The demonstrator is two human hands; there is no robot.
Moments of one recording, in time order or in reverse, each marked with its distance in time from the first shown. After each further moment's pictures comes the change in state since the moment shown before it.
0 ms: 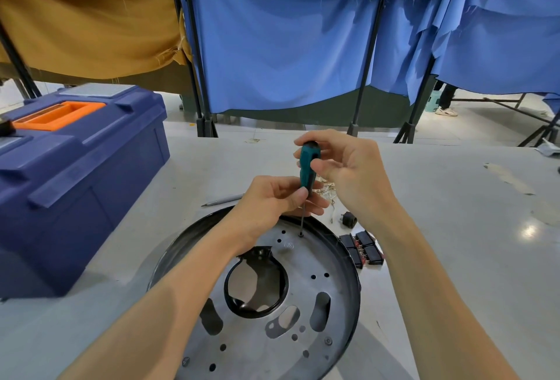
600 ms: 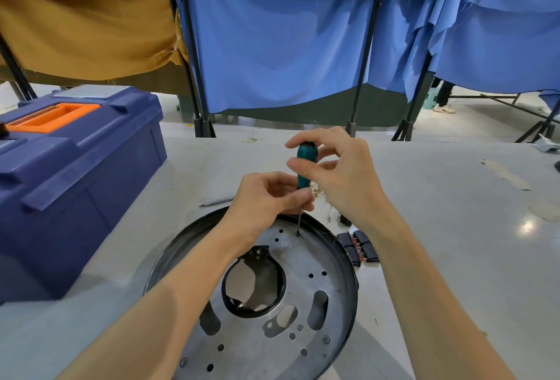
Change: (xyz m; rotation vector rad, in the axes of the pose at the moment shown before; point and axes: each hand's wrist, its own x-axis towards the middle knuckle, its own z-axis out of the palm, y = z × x) left_hand 0.002 -0.001 0.003 -0.008 0.131 0.042; right_hand -0.002 -0.003 0.005 -0.140 0.044 -0.025
